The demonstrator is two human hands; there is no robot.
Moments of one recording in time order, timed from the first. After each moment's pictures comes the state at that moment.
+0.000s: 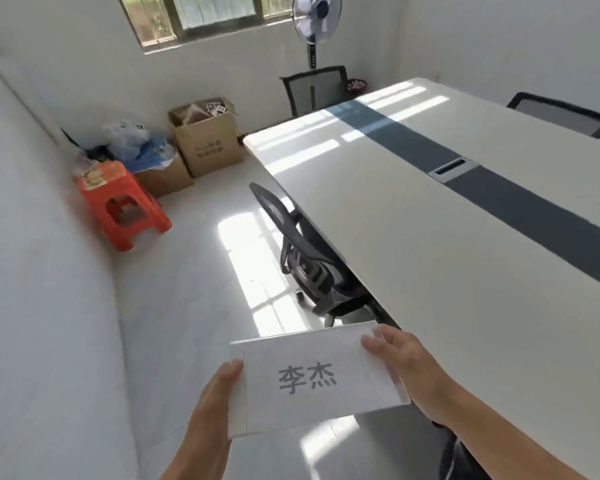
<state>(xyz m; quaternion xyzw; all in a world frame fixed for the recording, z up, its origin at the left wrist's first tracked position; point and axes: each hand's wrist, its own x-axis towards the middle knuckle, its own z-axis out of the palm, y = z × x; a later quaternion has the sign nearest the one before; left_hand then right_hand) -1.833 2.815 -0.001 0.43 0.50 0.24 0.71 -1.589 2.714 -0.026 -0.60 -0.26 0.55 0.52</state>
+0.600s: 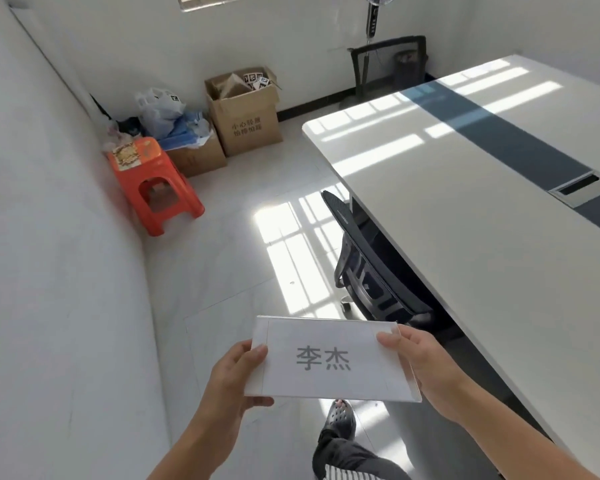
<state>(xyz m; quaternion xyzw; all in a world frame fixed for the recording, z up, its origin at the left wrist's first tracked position) -1.883 3.089 -0.040 0.44 0.52 0.21 0.70 -1.624 2.988 -0.066 -0.61 -0.24 0.59 0.48</state>
